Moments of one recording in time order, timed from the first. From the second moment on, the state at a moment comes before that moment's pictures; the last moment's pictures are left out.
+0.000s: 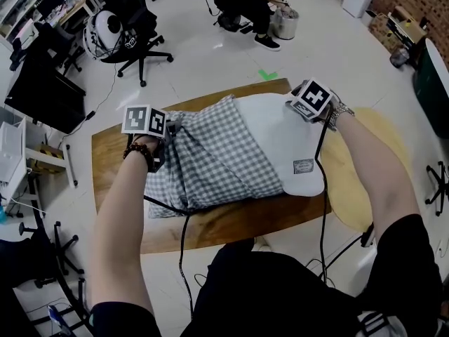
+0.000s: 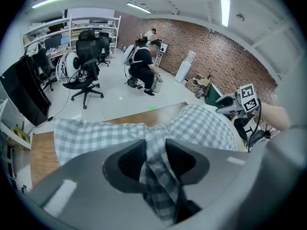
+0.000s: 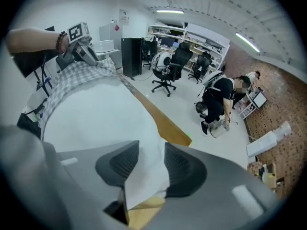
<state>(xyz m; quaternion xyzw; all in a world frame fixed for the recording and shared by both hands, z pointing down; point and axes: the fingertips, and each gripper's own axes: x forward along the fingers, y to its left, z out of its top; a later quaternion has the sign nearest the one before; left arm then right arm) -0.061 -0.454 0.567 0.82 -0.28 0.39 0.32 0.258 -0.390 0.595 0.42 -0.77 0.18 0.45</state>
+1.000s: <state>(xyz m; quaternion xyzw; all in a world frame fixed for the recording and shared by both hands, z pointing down) -0.066 -0.350 0.526 0.85 -0.33 0.33 0.26 0.207 -0.260 0.575 0.39 -0.80 0.08 0.46</state>
